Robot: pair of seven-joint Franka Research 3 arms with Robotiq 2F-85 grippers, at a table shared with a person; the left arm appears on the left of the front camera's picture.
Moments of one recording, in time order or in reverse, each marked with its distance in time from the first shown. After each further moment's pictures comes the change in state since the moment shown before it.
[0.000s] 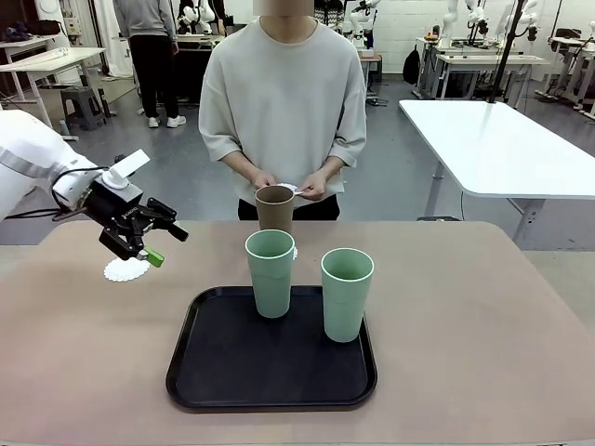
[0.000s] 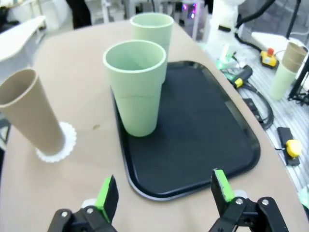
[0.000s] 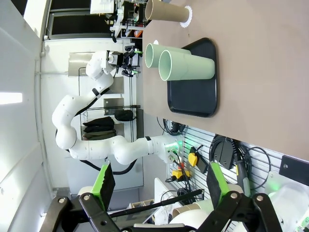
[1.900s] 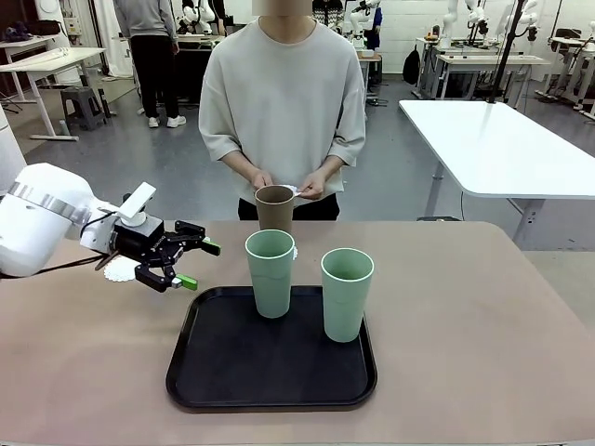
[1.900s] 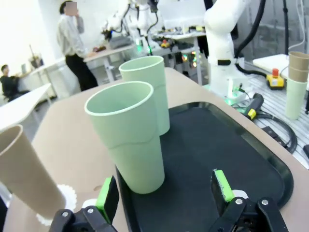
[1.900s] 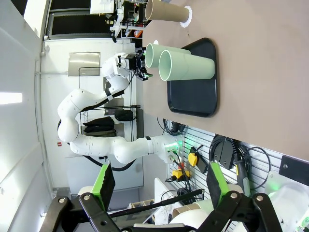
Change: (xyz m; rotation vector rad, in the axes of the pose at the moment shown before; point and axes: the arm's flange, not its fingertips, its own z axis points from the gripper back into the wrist) left arm -0.034 -0.007 -0.080 0.034 -0.317 -0.199; right arm 0.000 0.000 0.000 0.000 0.000 0.000
